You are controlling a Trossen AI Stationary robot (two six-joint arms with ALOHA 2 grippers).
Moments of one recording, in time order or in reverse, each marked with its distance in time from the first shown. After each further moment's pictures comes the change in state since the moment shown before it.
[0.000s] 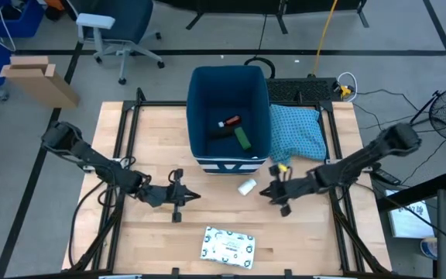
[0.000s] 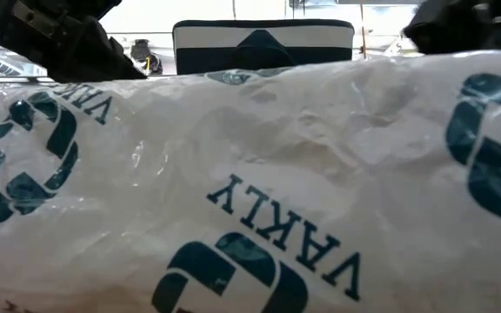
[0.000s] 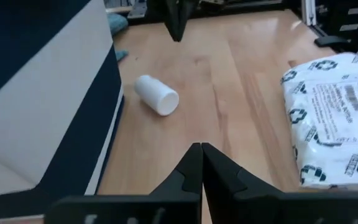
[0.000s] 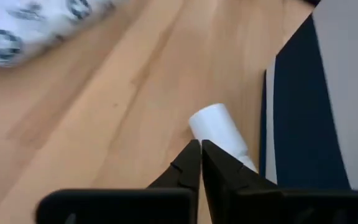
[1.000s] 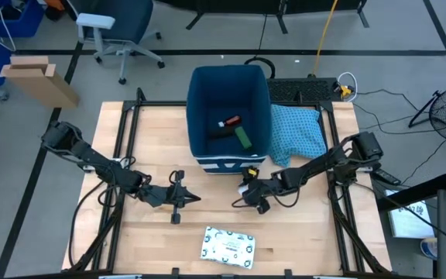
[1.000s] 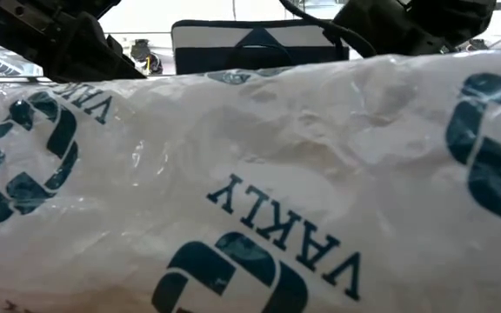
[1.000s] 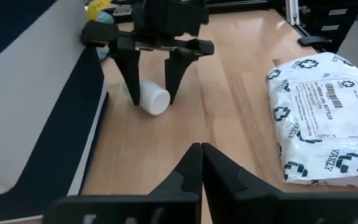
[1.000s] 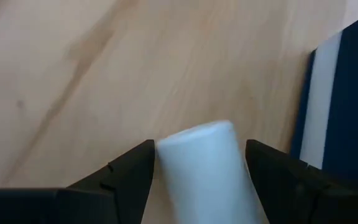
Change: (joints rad) left arm 0.001 0.001 0.000 0.002 0.057 -0.007; right arm -0.170 0.489 0.341 -0.116 -0.025 -0.219
